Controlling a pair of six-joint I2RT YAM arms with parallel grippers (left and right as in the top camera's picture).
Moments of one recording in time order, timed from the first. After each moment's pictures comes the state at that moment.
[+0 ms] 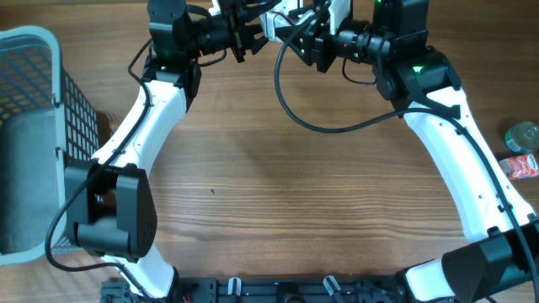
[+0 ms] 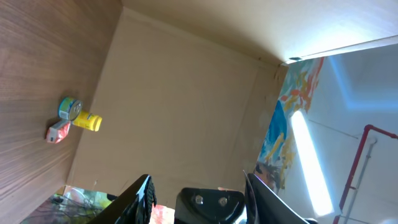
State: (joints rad) left arm -0.19 1.86 1.40 0.50 1.04 -1.95; right arm 0.31 1.65 1.59 -0.30 -0.72 -0.11
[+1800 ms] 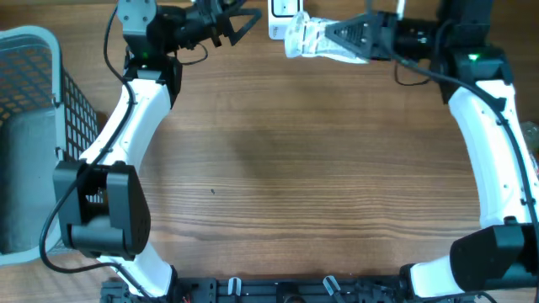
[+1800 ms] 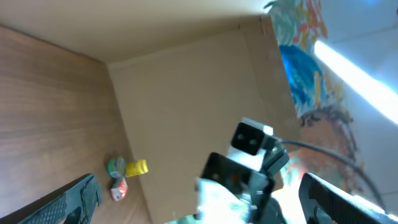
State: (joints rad) left arm -0.11 1.85 1.40 0.69 1.11 -1.50; right arm 0.05 1.65 1.59 -0.37 -1.34 0.48
